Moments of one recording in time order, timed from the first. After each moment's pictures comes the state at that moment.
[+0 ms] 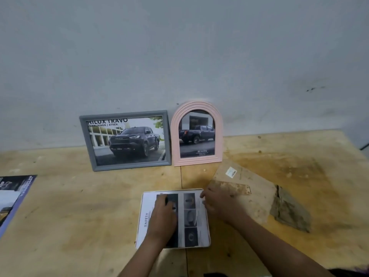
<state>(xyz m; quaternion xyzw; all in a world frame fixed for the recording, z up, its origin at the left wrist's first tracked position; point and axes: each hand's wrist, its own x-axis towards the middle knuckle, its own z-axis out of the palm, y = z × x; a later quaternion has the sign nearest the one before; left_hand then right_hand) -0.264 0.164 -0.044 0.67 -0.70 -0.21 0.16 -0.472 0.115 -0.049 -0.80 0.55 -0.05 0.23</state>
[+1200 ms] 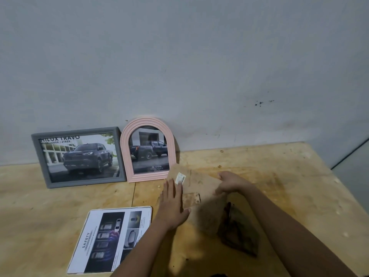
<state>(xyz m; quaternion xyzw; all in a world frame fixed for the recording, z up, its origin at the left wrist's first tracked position) -0.468 0.087 -0.032 0.64 -0.73 -0.22 0.01 -0.681 0.012 0.023 -0.63 0.65 0.04 0.42</state>
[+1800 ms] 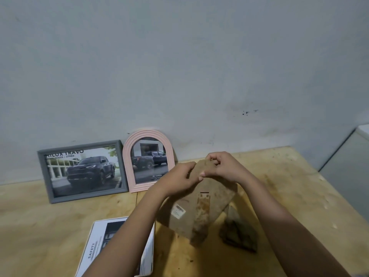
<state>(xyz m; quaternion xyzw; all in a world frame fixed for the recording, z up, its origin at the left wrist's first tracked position) -0.481 0.052 0.110 0.48 -0.81 -0.29 0.16 -0.670 0.046 0.116 -0.68 0.52 -0.29 0.44</state>
